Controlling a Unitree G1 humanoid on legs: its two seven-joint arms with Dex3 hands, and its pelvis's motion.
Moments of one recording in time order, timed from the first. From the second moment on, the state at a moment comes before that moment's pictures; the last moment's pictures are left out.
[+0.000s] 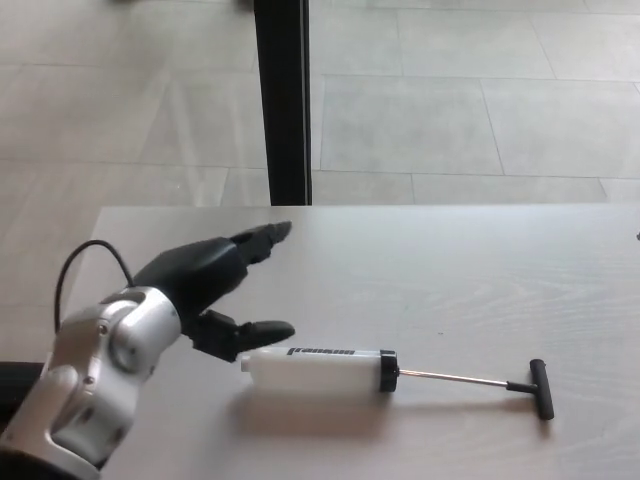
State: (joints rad) left_arm -0.51 0.43 -0.22 0.21 0.54 0.13 -0.40; right_arm -0.60 -0.52 -0.18 0.40 -0.05 0.27 0.24
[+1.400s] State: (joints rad) left_arm -0.01 0.65 0.99 0.94 0.04 0.13 -0.37; right_arm -0.08 -0.87 -1.02 0.96 0.16 0.11 0.17
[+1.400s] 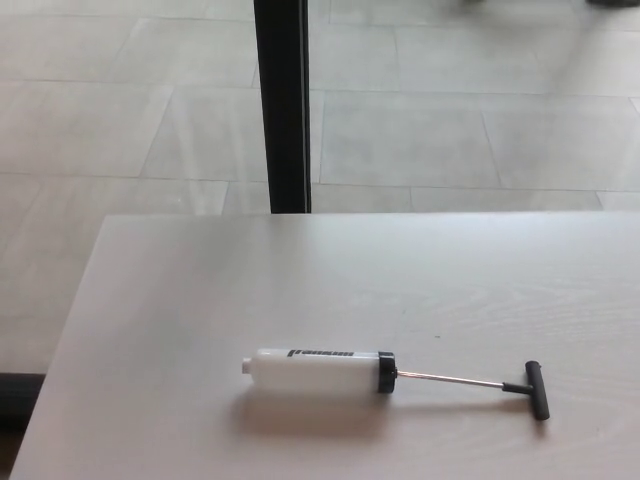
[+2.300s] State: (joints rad) left_arm 0.02 0.64 1.06 1.16 -0.27 0.04 -0.13; right_arm -0.09 -0.68 -1.12 1.04 0.42 -0.06 0.01
